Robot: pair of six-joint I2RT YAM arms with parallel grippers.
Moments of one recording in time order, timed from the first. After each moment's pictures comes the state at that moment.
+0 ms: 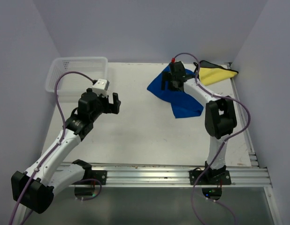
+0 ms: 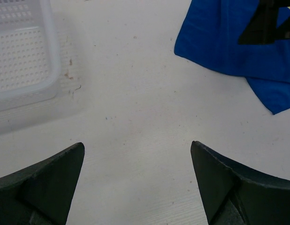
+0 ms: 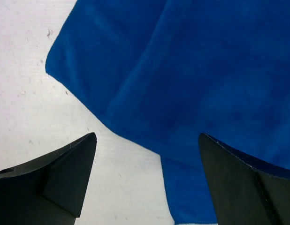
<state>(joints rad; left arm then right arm) -0.40 0.97 0.81 -0.21 -0.08 -0.15 0.37 1.92 1.53 -0.45 0.19 0.36</state>
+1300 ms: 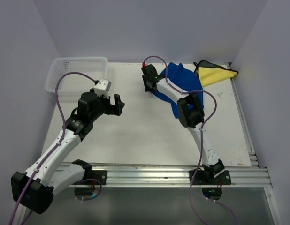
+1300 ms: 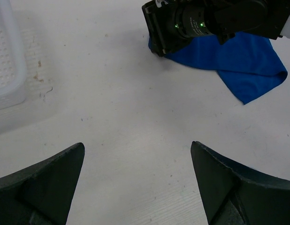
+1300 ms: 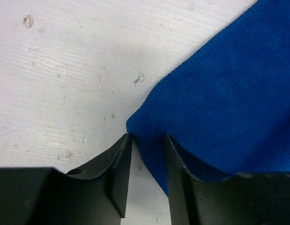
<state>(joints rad) -0.40 0.97 0.81 -0.21 0.05 -0.17 0.55 2.53 2.20 -0.54 0.30 0.21</state>
